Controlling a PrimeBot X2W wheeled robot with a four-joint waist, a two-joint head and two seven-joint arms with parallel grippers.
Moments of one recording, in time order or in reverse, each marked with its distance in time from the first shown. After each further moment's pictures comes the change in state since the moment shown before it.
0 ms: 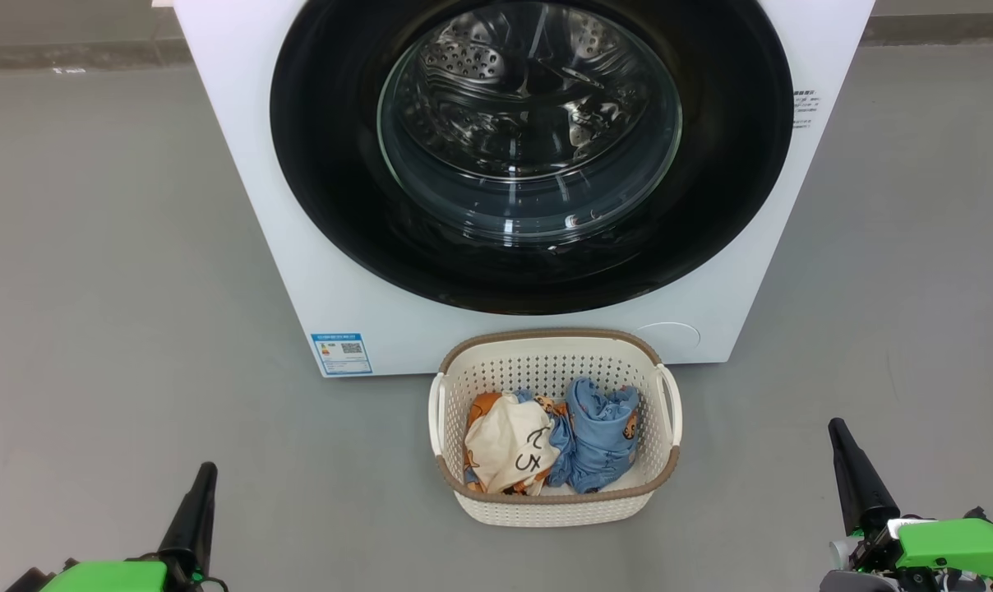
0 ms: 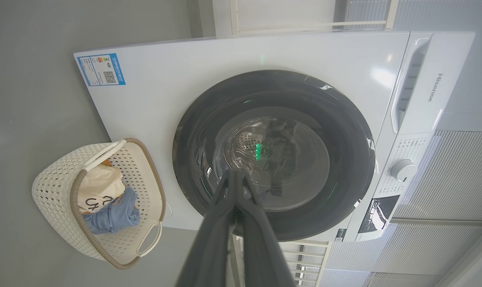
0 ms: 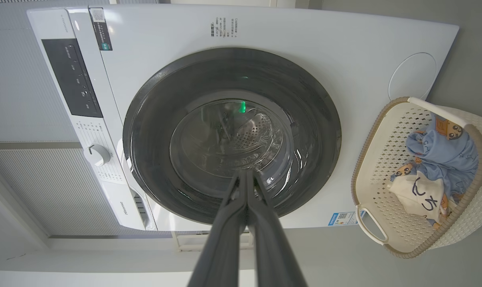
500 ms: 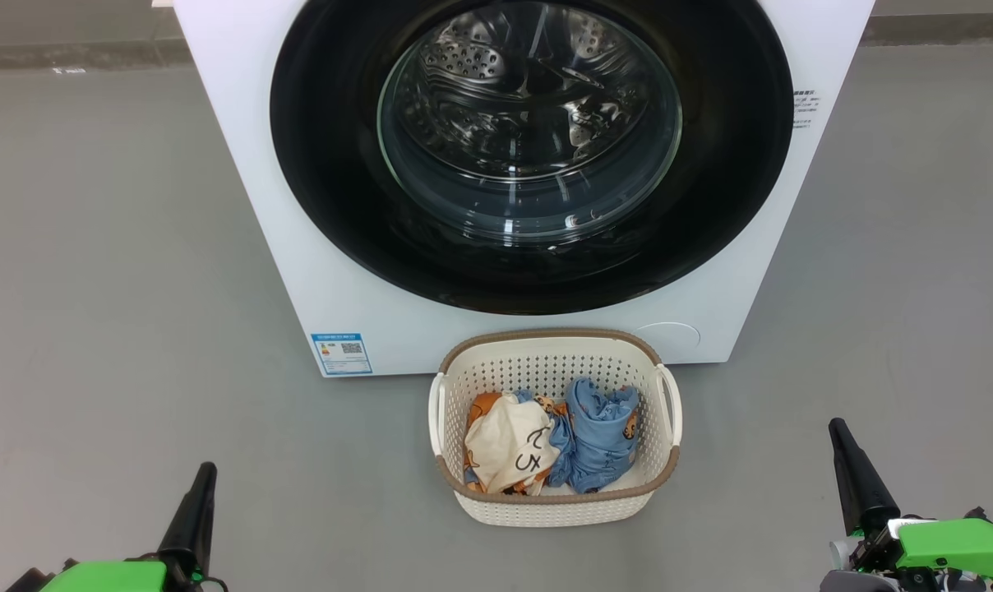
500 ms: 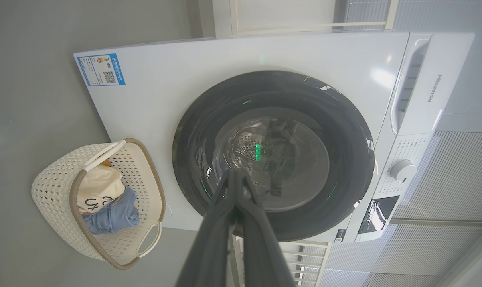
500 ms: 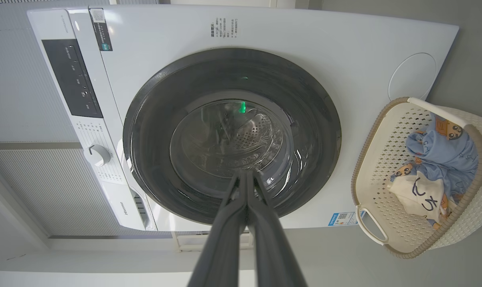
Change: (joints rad) left arm 0.000 -0.002 0.002 0.000 0.000 0.000 0.000; right arm 0.000 0.000 -0.001 0.000 0.000 0.000 0.000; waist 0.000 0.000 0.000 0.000
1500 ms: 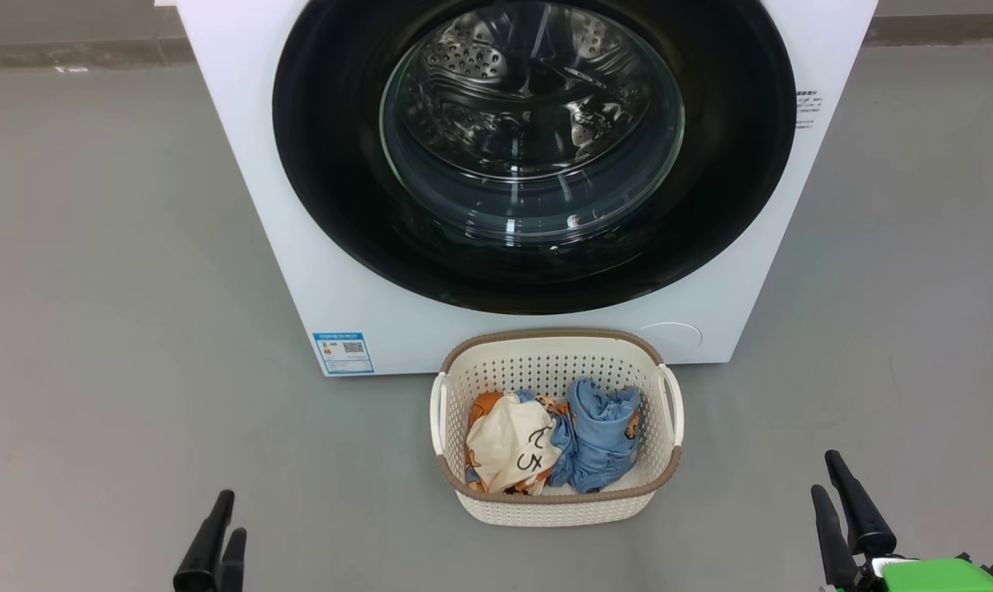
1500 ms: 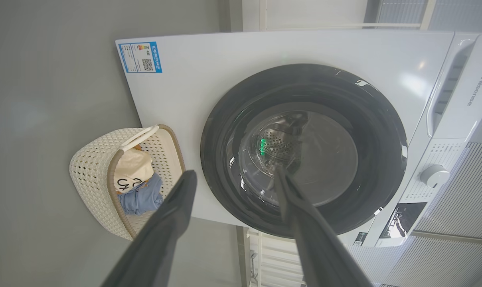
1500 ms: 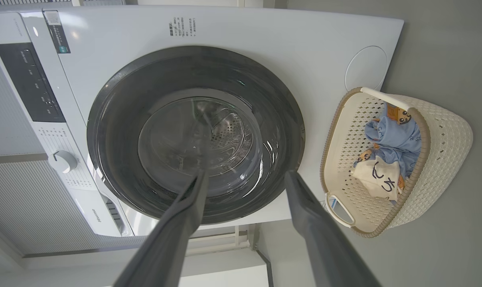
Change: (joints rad) left arm 0.056 -0.029 -0.020 0.041 0.007 0.001 -0.012; right arm 0.051 0.015 0.013 0.056 -0.008 0.000 -0.020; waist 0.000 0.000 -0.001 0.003
